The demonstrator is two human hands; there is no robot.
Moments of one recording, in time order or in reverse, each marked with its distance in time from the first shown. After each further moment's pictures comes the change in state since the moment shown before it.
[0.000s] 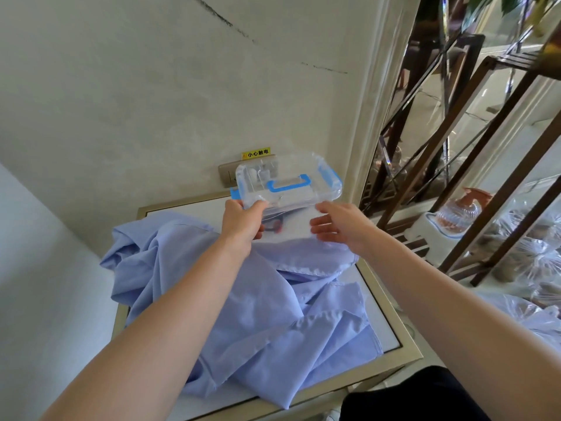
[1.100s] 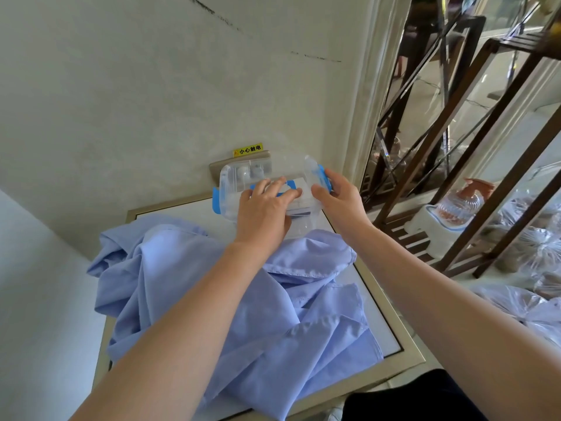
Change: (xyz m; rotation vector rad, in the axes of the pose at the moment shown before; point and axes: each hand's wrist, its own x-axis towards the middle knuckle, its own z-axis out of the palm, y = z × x) left_hand -0.005 0.002 0.030 1.165 -0.027 0.927; right_hand 0.028 0.003 -0.001 -0.187 0.189 -0.436
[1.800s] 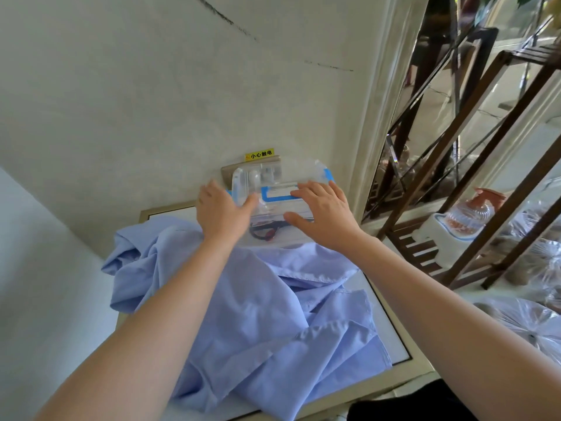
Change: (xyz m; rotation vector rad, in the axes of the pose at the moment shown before) left_hand -0.005 -0.061 -0.016 -0.452 0.147 -0.699; right_hand -0.011 -0.012 0.019 -0.875 -0.189 -0.557
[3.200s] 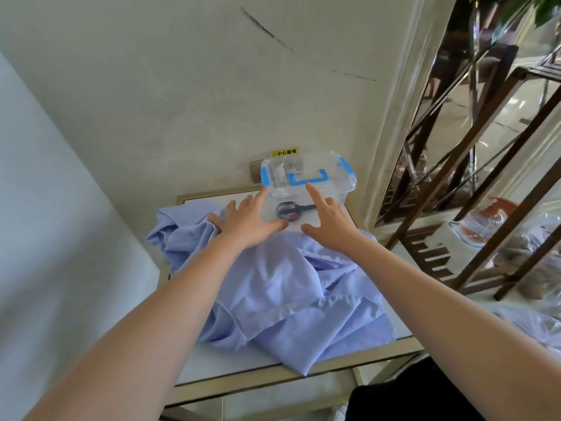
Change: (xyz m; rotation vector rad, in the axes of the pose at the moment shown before) left_hand -0.052 -0.010 -0.048 0.355 -0.396 0.109; right_hand -0.023 -0.035 0.010 0.131 -0.205 0.147
